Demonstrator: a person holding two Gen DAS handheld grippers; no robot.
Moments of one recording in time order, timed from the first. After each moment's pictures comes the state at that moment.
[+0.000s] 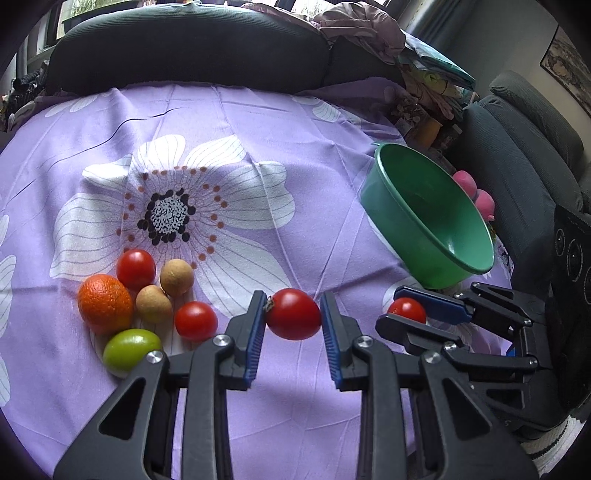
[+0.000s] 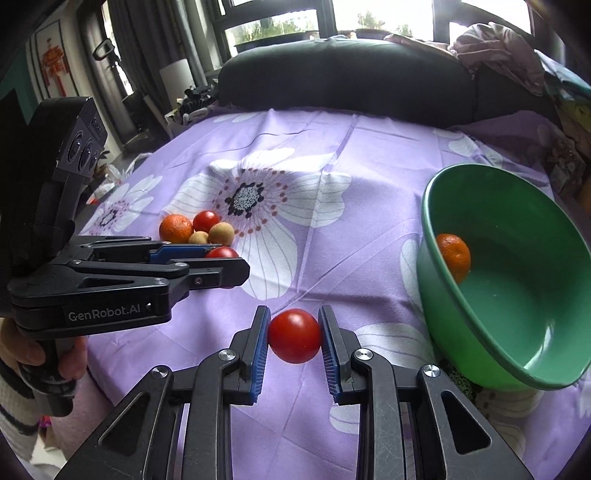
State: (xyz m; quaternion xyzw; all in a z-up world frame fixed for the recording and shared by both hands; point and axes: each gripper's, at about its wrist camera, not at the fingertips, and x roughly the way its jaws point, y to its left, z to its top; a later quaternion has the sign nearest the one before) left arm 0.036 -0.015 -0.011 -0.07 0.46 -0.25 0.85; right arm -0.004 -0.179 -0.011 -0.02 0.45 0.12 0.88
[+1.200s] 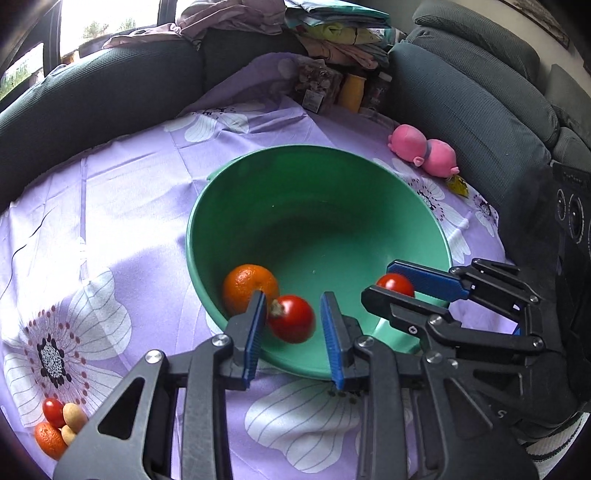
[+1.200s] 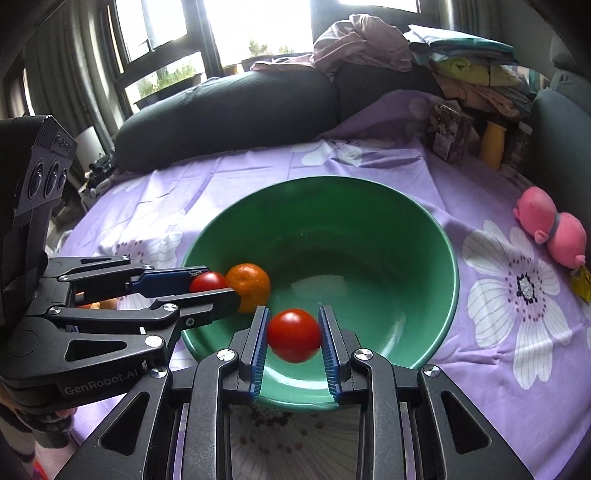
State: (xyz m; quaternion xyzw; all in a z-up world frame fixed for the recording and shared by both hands) left arm 0.075 -0.172 0.006 0.06 0.44 -0.34 0.83; right arm -0.005 -0.304 0.013 0.06 0.42 -0.04 0.91
